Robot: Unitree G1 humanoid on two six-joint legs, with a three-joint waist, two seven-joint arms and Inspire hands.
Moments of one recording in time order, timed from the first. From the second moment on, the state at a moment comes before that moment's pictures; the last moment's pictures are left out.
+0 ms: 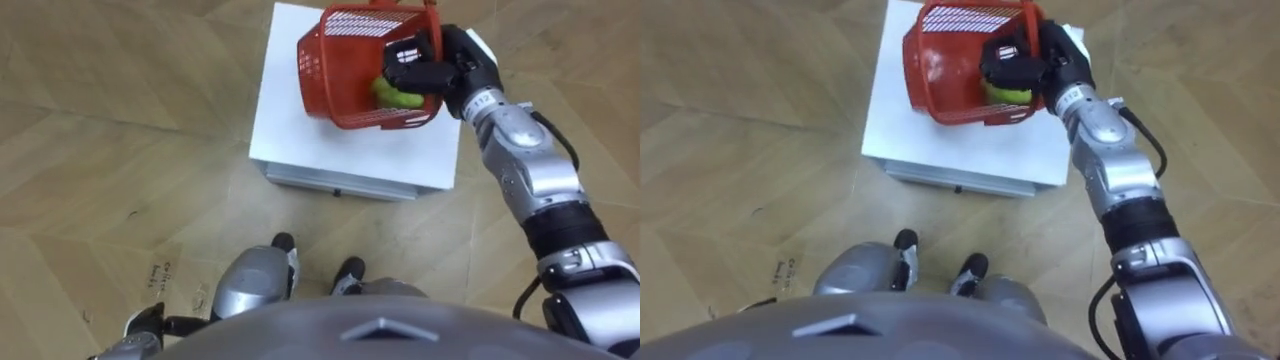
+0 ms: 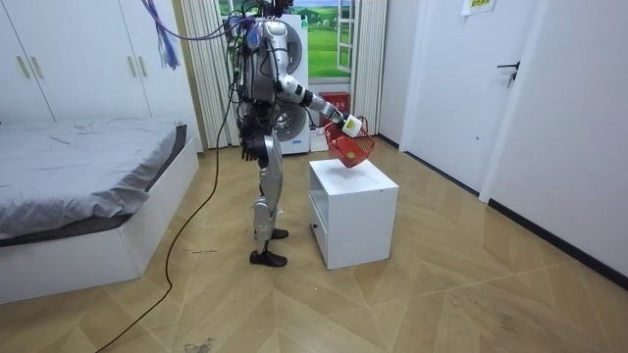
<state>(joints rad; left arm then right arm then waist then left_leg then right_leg) 0.21 0.26 0.01 1.12 -0.08 0.13 0.01 -0.21 -0.32 0.22 0.47 0.35 0.09 0.09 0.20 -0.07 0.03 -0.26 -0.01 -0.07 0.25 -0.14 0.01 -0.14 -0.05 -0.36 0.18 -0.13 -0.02</state>
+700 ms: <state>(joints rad) 0.21 0.26 -0.03 1.16 -0.08 0.12 -0.03 -0.21 -0.28 0.25 0.63 0.35 0.09 0.11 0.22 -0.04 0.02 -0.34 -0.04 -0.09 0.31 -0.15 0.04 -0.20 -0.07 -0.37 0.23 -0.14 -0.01</state>
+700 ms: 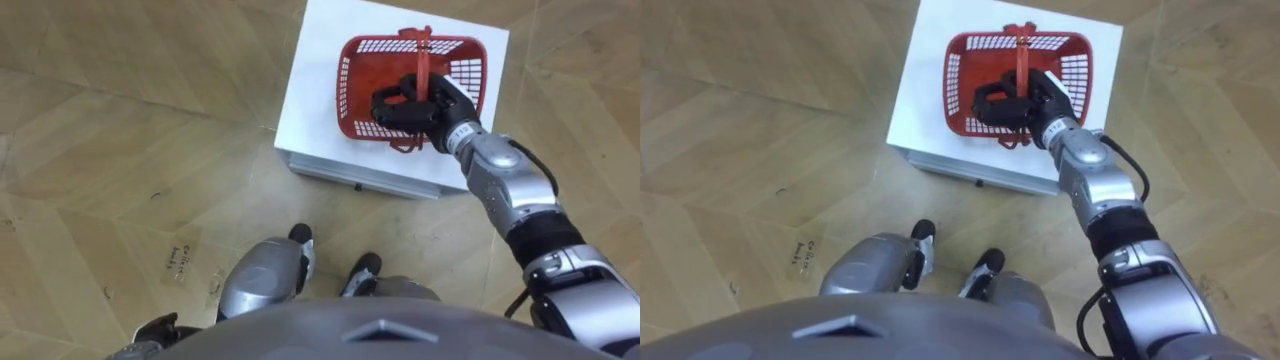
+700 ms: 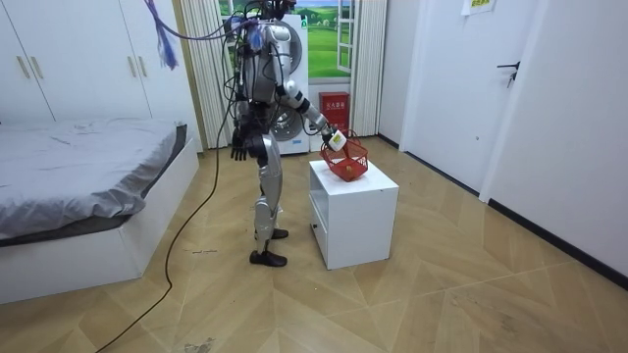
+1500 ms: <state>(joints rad) 0.22 0.26 -0.04 1.16 -0.08 0.11 -0.05 -0.14 -0.26 0.25 0.65 0.39 0.08 0.11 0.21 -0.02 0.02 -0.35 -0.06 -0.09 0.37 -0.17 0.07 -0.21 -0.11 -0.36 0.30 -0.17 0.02</state>
